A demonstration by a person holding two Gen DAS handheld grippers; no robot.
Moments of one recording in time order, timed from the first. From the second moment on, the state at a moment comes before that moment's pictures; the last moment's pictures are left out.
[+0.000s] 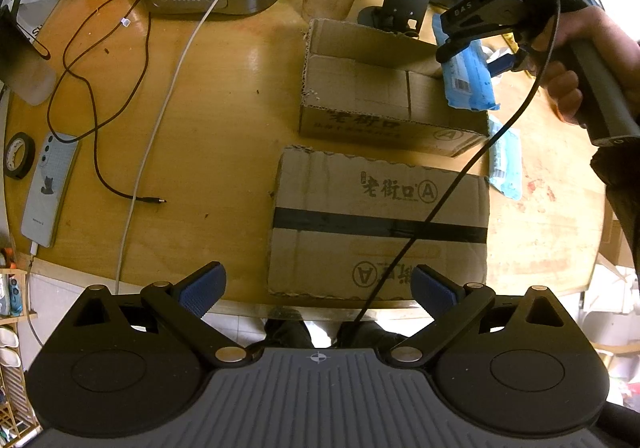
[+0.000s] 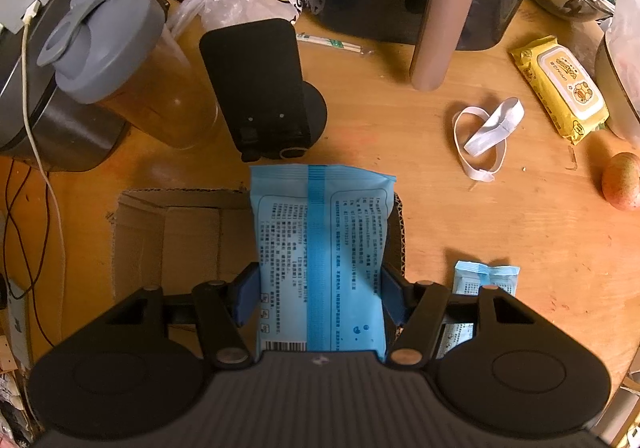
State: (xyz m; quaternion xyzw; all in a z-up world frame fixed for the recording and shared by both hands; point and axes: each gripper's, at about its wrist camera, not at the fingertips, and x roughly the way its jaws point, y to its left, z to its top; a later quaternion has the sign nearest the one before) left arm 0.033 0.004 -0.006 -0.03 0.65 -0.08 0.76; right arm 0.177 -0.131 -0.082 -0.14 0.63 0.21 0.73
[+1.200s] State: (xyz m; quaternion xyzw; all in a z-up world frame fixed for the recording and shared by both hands) left arm 0.042 0.006 -0.015 -0.02 0.66 -0.07 0.75; right arm 0.180 -0.130 -0.152 -0.15 0.66 0.20 0.71
